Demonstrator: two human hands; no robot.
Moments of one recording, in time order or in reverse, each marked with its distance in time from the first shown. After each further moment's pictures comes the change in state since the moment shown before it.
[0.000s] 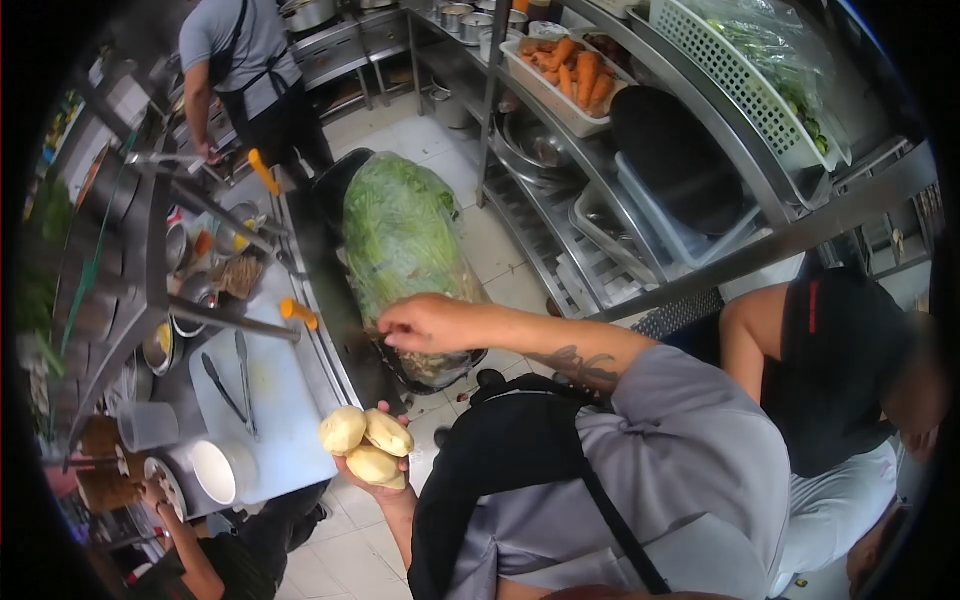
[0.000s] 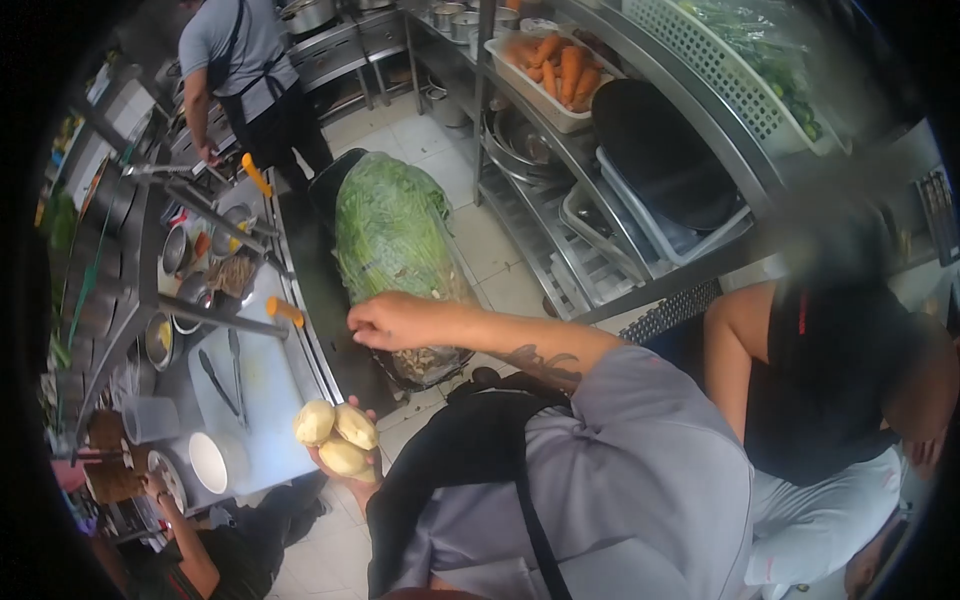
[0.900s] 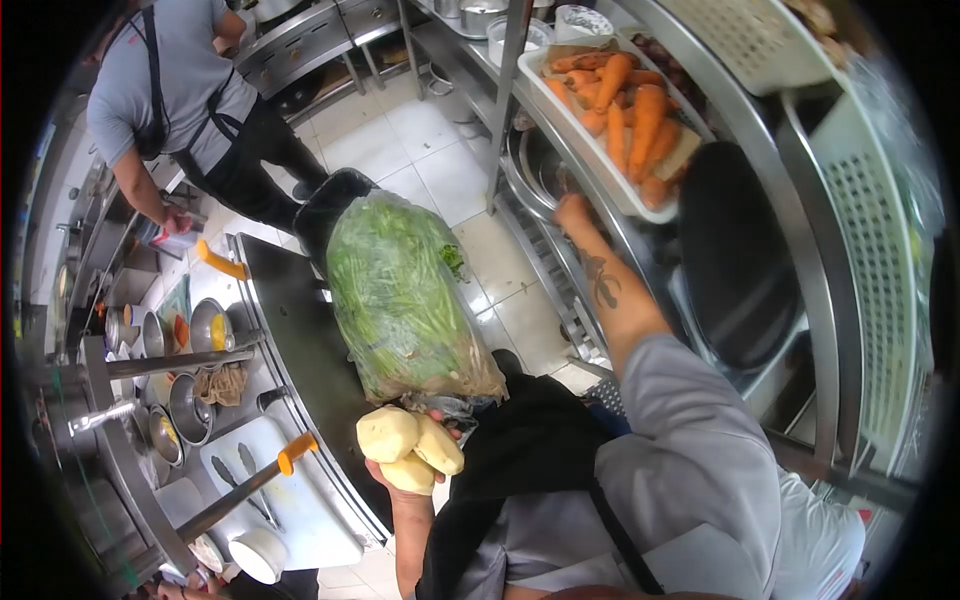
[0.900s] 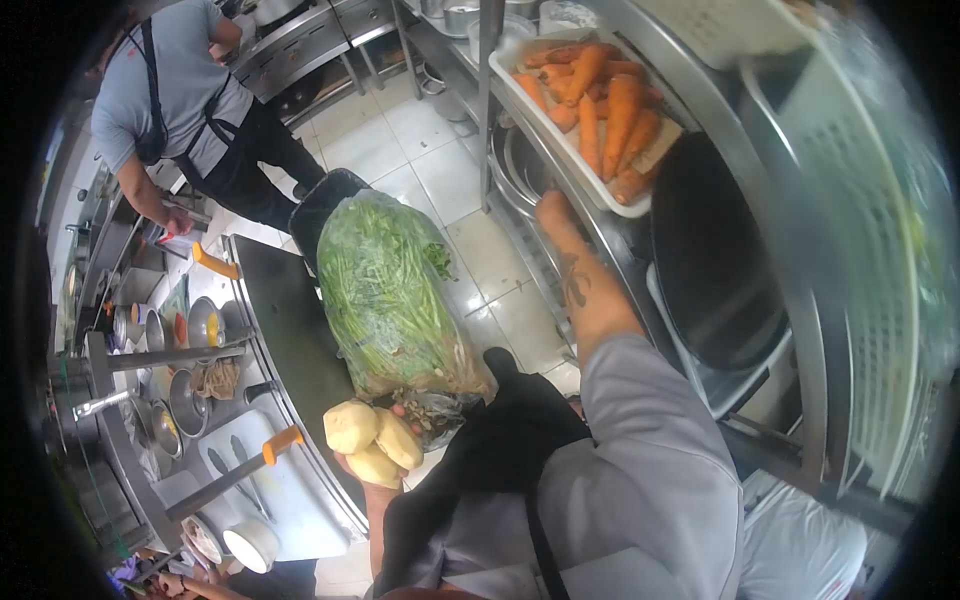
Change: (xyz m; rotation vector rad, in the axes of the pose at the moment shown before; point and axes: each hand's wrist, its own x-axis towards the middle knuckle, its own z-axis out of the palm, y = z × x) left_hand 0.258 -0.087 0.008 0.462 0.268 -0.197; right_hand -0.078 0.534 -0.292 -0.655 0.561 1.171
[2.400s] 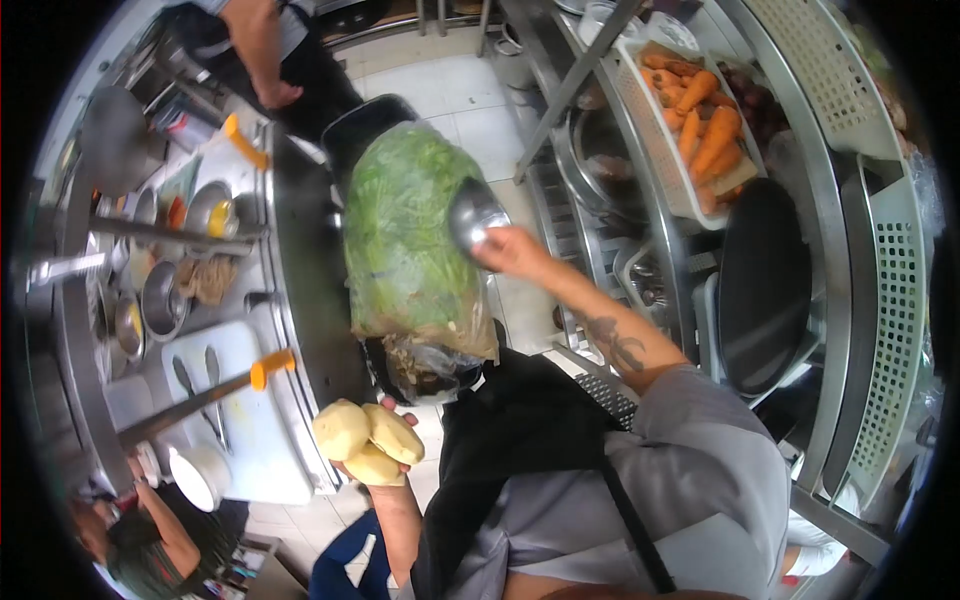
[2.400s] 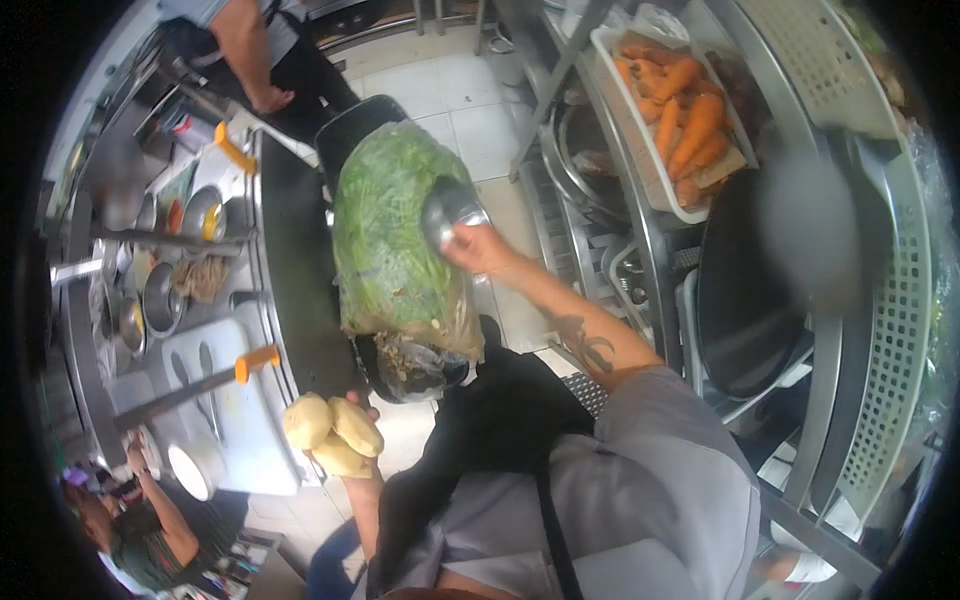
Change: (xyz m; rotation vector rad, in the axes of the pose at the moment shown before) left_hand -0.083 -0.015 -0.064 -0.446 -0.218 0.322; right_hand -0.224 -0.182 -0.060 0.681 -0.789 -0.637
